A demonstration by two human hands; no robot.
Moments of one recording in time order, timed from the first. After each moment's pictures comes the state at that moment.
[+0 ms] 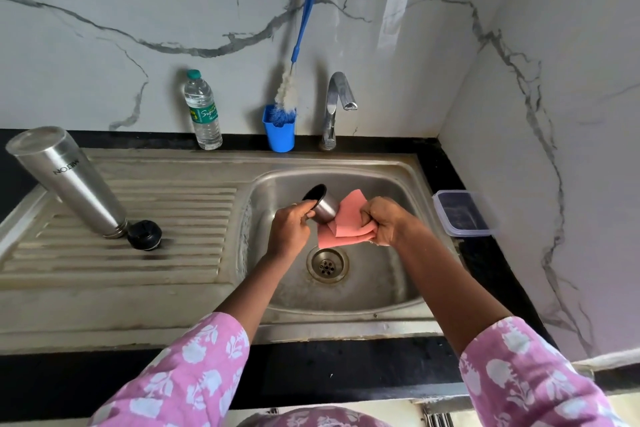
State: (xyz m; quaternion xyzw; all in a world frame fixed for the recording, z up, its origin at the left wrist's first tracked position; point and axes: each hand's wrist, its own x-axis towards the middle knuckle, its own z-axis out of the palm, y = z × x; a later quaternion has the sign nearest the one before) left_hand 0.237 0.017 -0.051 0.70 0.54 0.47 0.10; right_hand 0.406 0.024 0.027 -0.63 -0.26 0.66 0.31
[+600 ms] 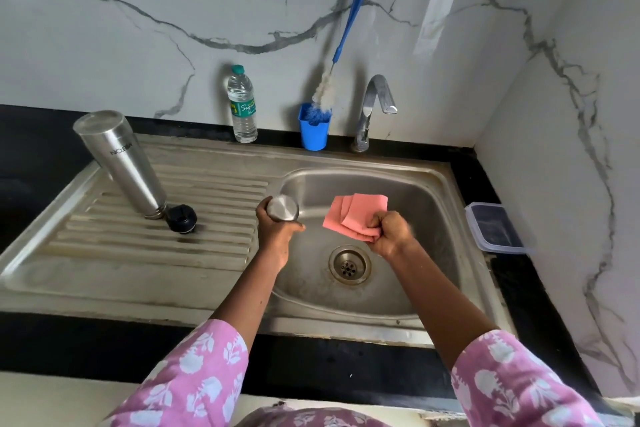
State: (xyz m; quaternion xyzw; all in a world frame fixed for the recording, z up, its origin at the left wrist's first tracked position) left_hand 0.185 0.006 -0.064 0.19 0.57 0.61 0.52; right_hand 0.367 0.023 -0.014 -0.52 -0.16 0.70 0.46
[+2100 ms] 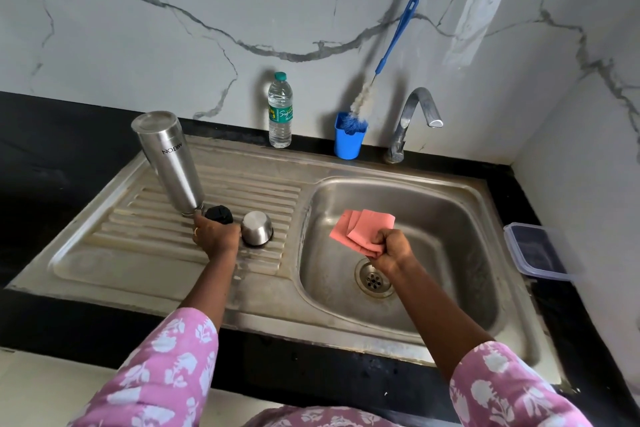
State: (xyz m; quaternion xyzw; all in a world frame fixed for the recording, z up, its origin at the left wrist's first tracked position) left_hand 0.032 -0.008 -0.080 0.17 0.84 0.48 0.19; right_hand 0.313 0.029 -0.052 -0.55 -0.11 0.70 0.44
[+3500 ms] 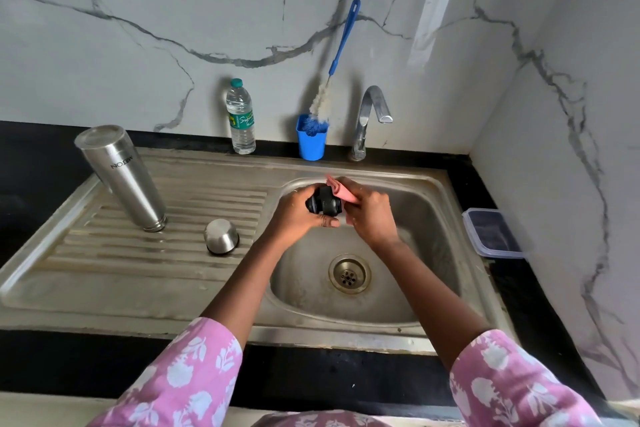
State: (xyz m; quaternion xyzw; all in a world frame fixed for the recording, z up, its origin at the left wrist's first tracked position) left_hand 0.191 0.003 0.019 0.65 0.59 0.38 0.30; right_hand 0.345 0.020 0.018 -0.52 -0.75 0.18 0.37
